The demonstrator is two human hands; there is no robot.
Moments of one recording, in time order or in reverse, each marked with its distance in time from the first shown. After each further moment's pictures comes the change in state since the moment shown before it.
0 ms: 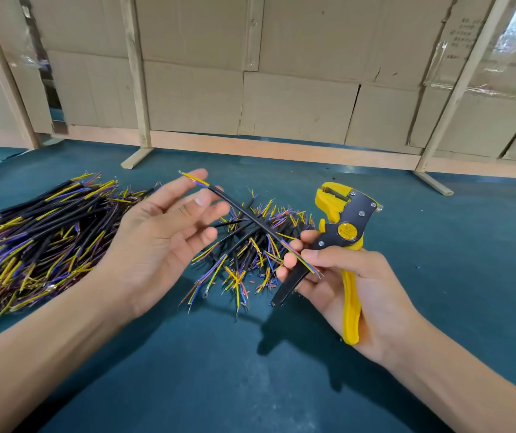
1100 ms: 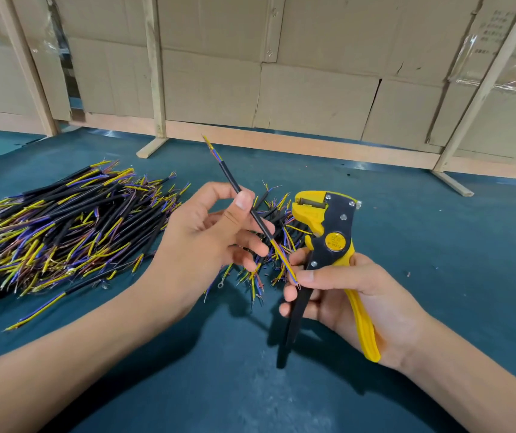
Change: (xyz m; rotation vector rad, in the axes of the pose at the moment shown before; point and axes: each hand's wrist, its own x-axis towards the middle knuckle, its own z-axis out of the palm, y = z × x) left_hand -0.016 -0.016 0.017 0.293 -0.057 0.074; right_hand -0.002 0.008 -0.001 -0.241 -0.126 0.192
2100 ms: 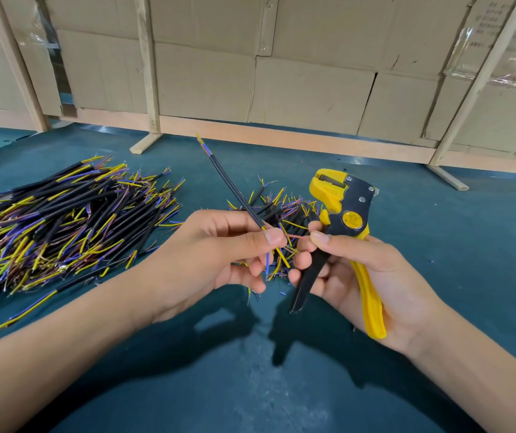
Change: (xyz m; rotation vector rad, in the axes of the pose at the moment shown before) left_hand -0.004 0.006 0.000 0.021 -0.289 -0.256; right_hand 0.001 -0.010 -0.004 0.118 0.045 -0.104
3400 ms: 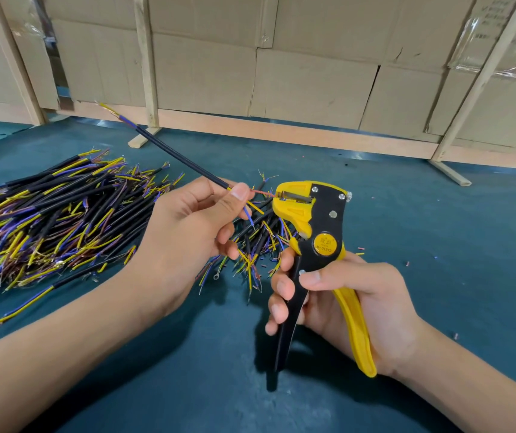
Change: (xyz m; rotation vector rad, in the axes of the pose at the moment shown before) left_hand 0.006 -0.004 -0.004 0.028 0.409 0.230; right_hand -0.006 0.023 0.003 -0.022 -0.282 0.109
